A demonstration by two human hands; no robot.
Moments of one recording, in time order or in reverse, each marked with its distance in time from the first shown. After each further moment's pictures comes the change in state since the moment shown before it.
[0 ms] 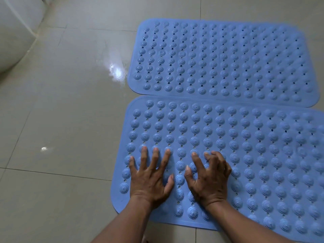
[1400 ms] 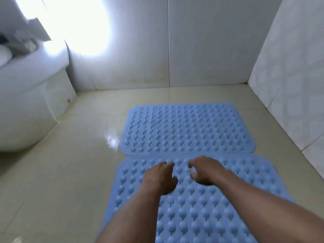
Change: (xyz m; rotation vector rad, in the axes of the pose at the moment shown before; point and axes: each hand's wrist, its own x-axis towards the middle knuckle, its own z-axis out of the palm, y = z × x) left_hand 0.071 0.095 -0.156 -0.056 -0.186 0.069; right_hand 0.150 0.045 -0.163 -0.099 -0.766 -0.118
